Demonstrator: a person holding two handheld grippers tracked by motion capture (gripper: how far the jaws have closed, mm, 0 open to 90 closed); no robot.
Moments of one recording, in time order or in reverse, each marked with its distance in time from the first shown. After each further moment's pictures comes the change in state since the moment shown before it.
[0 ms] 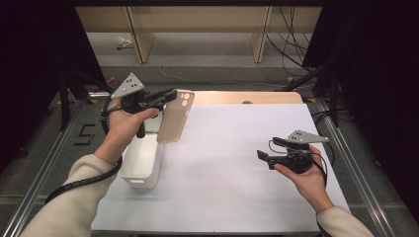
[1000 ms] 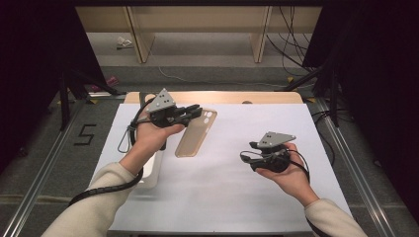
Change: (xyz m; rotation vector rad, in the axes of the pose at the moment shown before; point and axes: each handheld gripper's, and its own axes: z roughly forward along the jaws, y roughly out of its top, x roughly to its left) left arm -0.045 -0.028 0.038 0.092 -0.091 0.020; right arm 0.033 0.014 0.036 0.136 0.053 -0.243
